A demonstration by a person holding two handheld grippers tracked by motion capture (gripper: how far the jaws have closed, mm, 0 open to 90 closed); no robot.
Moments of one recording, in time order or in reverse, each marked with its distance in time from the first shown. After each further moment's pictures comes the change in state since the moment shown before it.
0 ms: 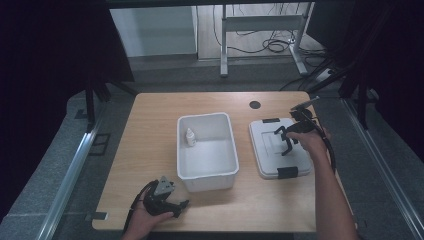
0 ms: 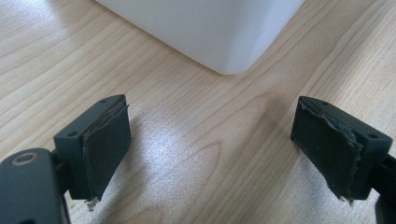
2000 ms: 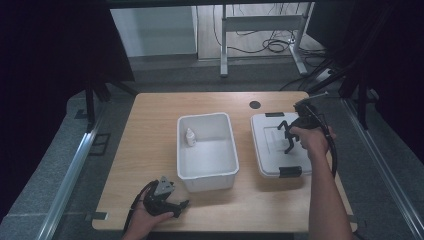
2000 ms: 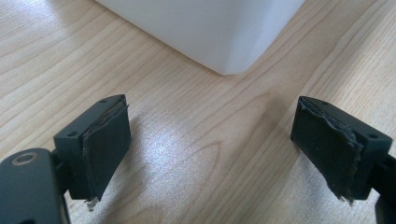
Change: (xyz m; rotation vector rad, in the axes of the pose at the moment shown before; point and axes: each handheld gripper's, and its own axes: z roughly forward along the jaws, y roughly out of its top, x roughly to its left) left arm -0.001 0.000 0.000 -0.002 0.003 -0.004; right arm 0.028 -0.008 -0.052 -0.013 0.035 0.175
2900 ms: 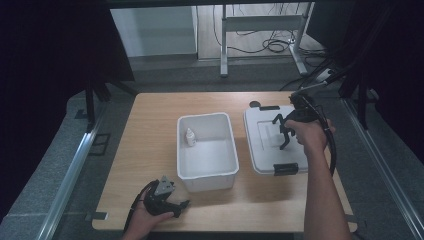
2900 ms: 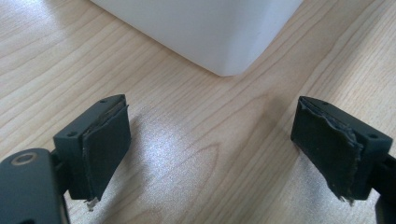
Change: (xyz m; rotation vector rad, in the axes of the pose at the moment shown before) left arm 0.000 0.001 0.001 0.003 -0.009 0.009; right arm 0.046 -0.003 -0.050 -0.021 0.003 -0.008
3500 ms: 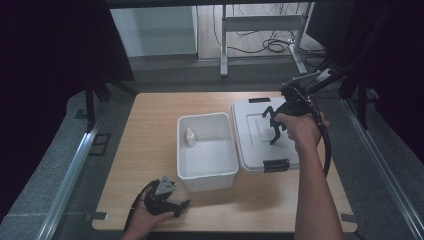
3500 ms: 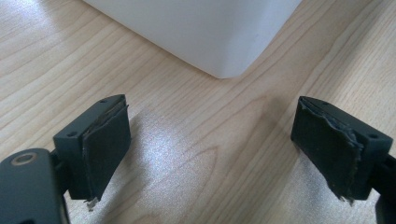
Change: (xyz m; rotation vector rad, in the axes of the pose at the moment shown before) left arm 0.000 0.001 0.001 0.000 -0.005 0.007; right arm 0.044 -0.002 -0.030 -0.031 0.025 -0.031
